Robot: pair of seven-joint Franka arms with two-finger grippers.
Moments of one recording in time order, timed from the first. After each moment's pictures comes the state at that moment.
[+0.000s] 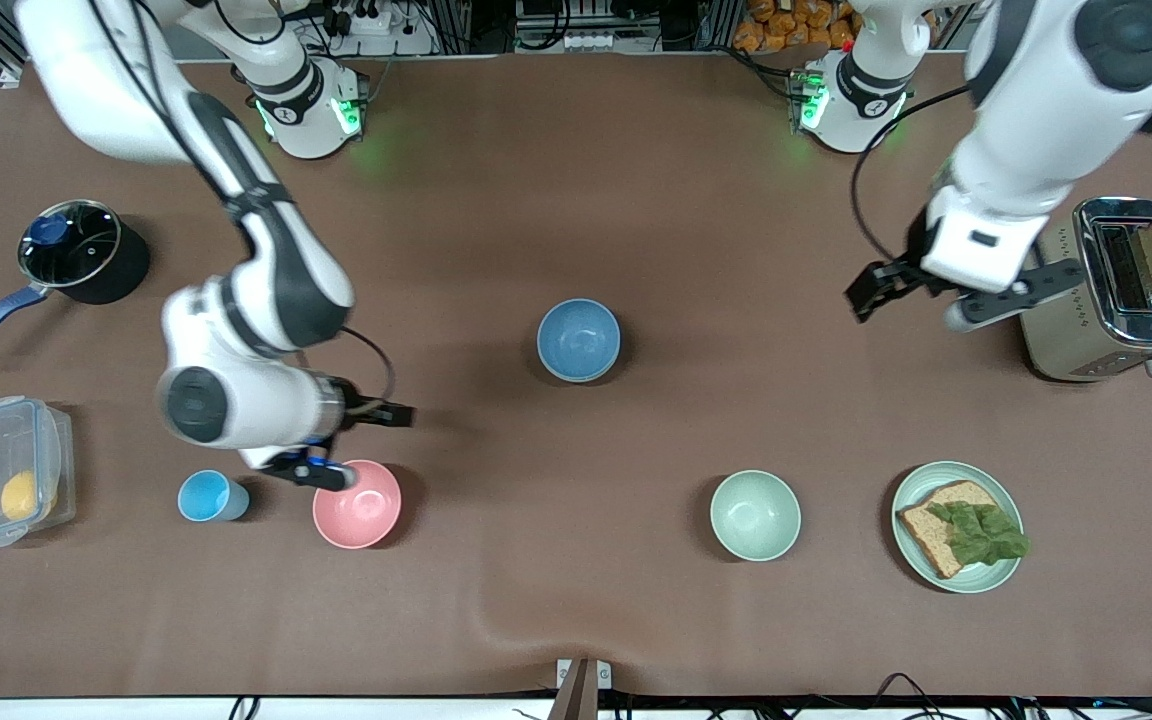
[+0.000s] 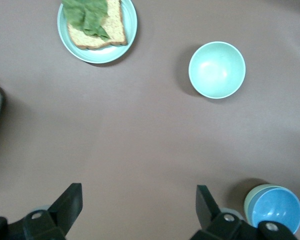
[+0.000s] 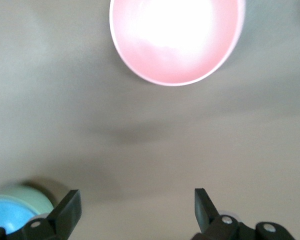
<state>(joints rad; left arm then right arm) 0.18 0.00 -0.47 -1.75 0.04 1.80 -0.63 0.05 0.58 0.27 -1.43 0.07 1.80 0.39</state>
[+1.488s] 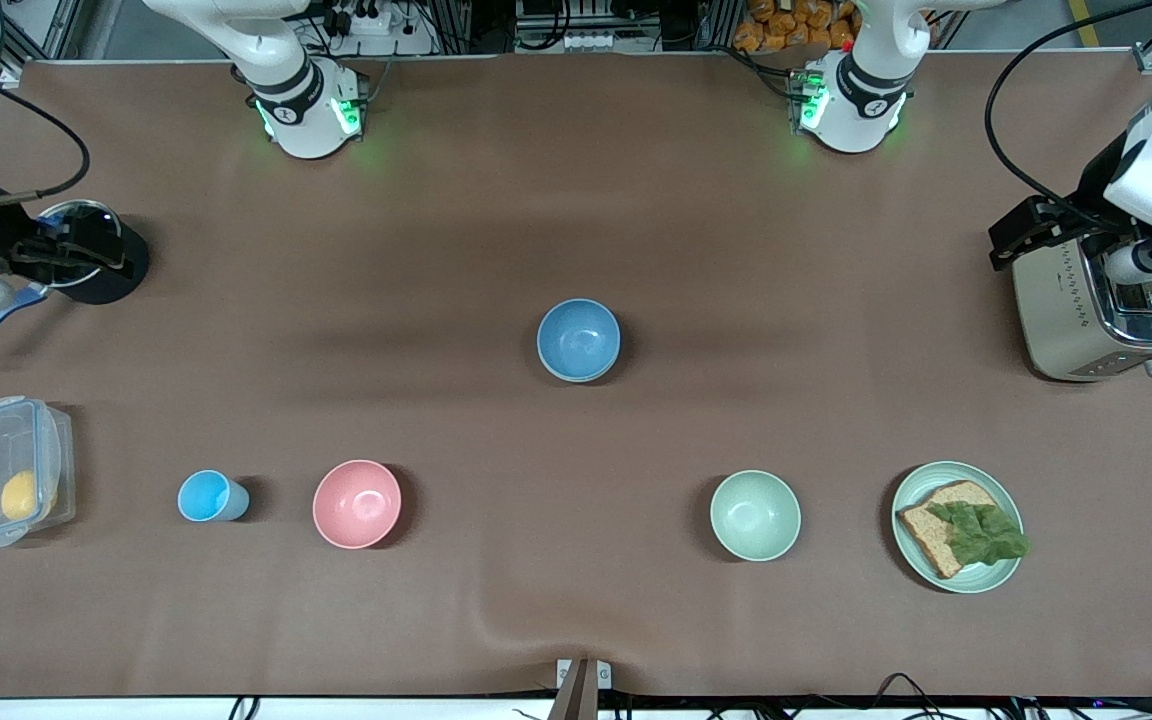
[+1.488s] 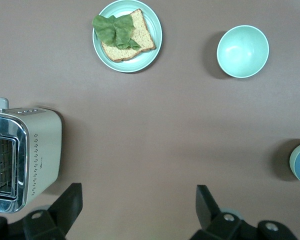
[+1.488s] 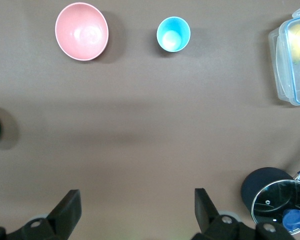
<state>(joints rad) -0.05 -0.02 -0.08 -1.58 0.04 1.56 -0.24 0.00 0.01 -0.03 -1.62 0.05 1.54 -0.06</state>
